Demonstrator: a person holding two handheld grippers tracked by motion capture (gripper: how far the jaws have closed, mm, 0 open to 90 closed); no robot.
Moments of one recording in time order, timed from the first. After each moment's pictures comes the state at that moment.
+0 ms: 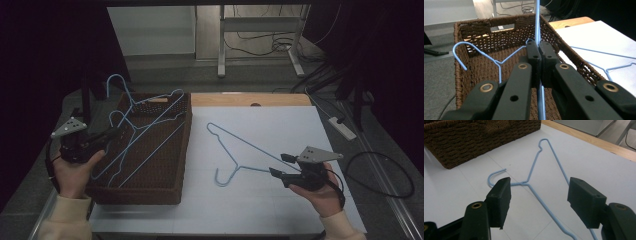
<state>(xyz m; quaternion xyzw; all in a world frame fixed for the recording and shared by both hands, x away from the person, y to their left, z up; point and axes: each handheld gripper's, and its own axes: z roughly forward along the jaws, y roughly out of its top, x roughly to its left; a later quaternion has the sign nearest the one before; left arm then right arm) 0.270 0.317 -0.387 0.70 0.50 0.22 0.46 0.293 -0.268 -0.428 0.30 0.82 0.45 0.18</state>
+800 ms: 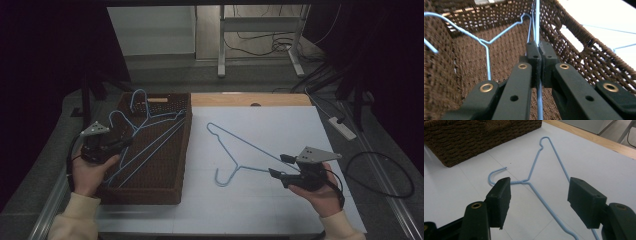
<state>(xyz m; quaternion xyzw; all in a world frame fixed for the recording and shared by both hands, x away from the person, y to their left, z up) 0.296 0.295 -0.422 0.74 0.50 0.17 0.41 0.293 -0.267 -0.430 0.29 0.83 0.44 0.17</state>
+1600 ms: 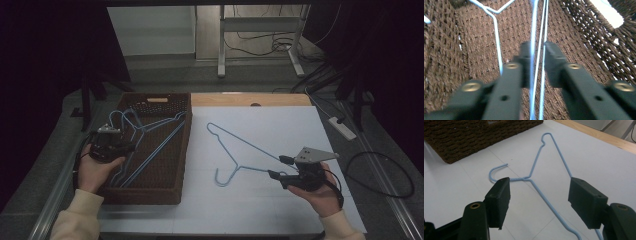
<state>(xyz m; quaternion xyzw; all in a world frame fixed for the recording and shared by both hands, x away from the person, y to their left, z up) 0.317 0.293 -0.443 0.77 0.54 0.16 0.31 0.295 -0.266 -0.433 0.29 0.83 0.44 0.16</state>
